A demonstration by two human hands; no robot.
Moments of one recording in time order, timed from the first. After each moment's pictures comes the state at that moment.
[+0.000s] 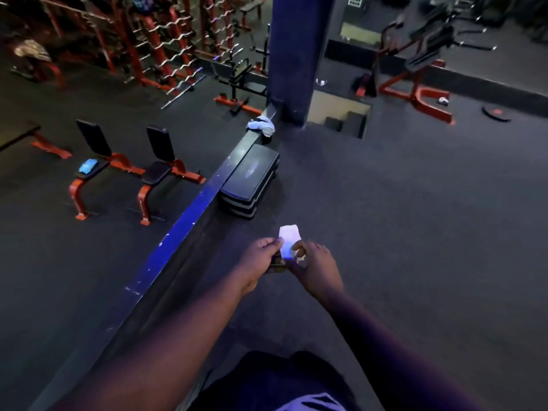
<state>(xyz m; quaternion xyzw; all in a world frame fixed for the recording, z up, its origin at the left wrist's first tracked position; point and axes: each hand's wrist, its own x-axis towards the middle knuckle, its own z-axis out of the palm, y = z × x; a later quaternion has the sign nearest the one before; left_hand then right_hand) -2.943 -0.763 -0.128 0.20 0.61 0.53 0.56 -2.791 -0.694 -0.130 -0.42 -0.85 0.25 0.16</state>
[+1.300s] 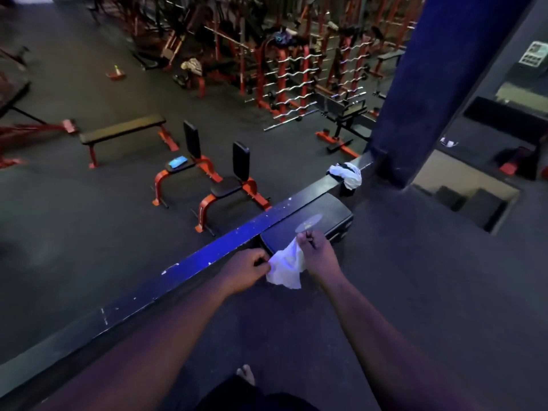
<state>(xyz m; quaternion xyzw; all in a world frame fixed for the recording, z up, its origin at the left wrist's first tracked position) -3.192 -0.418 -0.336 0.31 0.85 0.33 0.25 -3.094 -0.241 -0.311 -0.28 -0.79 0.53 0.12</state>
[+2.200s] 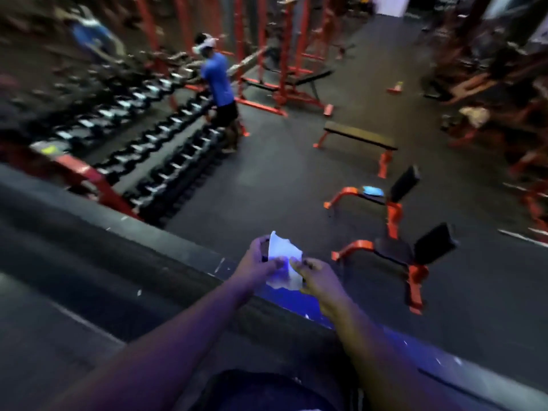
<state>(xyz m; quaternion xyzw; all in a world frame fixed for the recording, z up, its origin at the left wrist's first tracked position) -3.392 -0.589 -0.358 -0.25 0.64 0.73 -0.04 -3.465 -0.429 -0.349 0.05 -0.76 0.56 -0.33</state>
